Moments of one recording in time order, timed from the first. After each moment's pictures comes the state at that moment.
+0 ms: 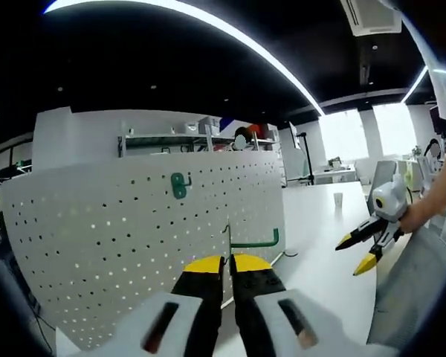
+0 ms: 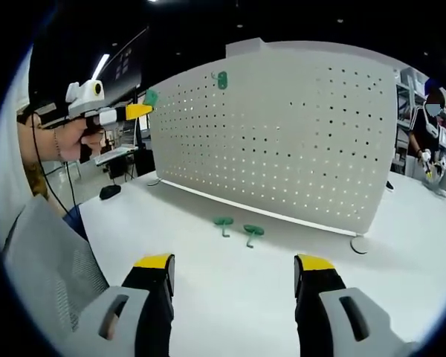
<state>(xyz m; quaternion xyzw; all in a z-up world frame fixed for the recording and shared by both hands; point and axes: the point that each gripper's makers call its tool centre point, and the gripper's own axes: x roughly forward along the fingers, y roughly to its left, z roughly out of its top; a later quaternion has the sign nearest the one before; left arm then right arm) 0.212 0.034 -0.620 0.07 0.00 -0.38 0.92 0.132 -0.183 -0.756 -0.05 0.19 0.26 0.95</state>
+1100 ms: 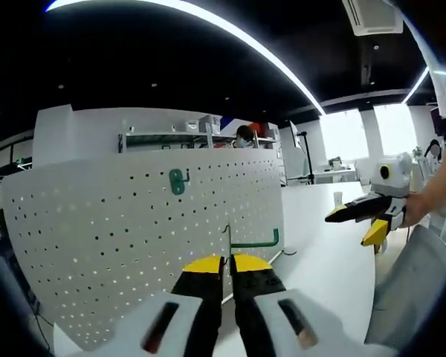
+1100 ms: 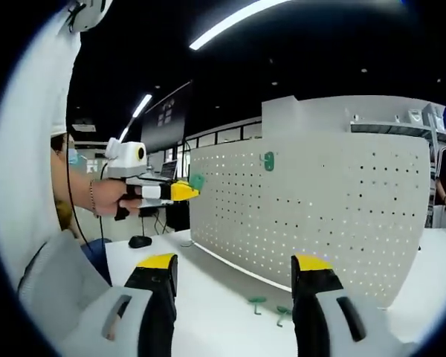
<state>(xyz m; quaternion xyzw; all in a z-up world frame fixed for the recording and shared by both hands) 0.208 0.032 -0.624 0.07 0.00 -0.37 0.92 0.139 -0.111 -0.656 -0.02 0.01 0.37 0.93</state>
